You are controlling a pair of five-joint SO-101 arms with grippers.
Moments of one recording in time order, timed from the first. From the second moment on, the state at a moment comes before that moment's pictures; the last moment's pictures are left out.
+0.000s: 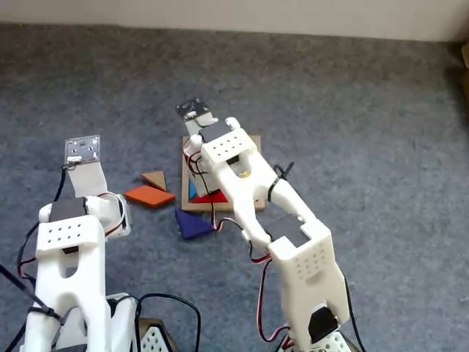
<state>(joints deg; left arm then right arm) -19.7 -37.1 59.0 60.8 4.8 -36.7 30.3 -15.5 75.8 0.7</state>
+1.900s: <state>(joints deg) -20.4 -37.1 46.0 67.8 1.6 -22.2 -30.9 36.6 72.6 0.8</state>
